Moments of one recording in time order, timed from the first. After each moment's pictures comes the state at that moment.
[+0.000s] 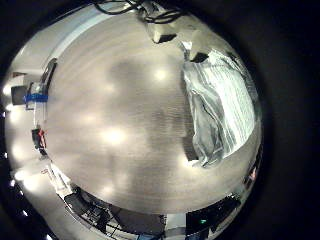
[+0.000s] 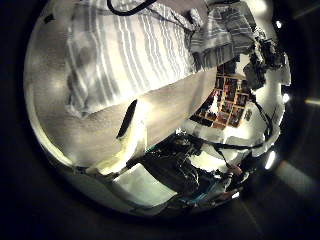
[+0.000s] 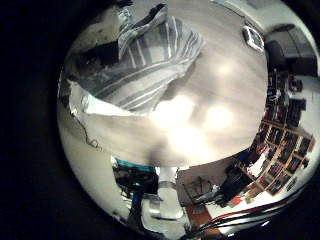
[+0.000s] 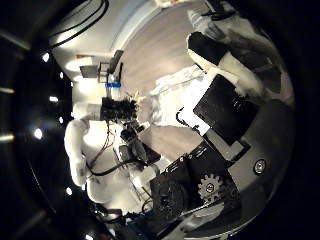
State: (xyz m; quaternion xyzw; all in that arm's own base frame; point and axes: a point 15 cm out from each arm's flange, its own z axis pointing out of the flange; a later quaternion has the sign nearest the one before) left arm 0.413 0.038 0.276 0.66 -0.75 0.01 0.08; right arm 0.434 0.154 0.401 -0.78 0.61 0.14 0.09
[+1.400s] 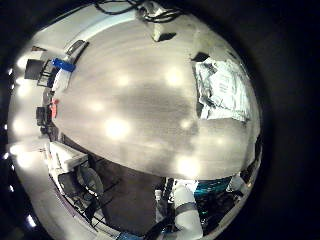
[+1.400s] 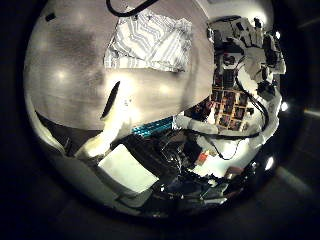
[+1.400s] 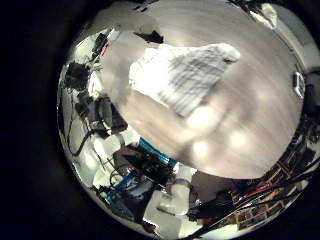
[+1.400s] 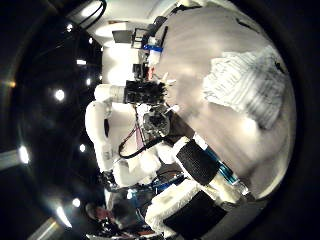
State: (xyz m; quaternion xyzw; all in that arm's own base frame) left arm 0.306 0.066 0.356 0.71 -0.70 -0.01 0.08; right arm 0.408 0.130 0.463 -0.81 0.52 0.21 0.16
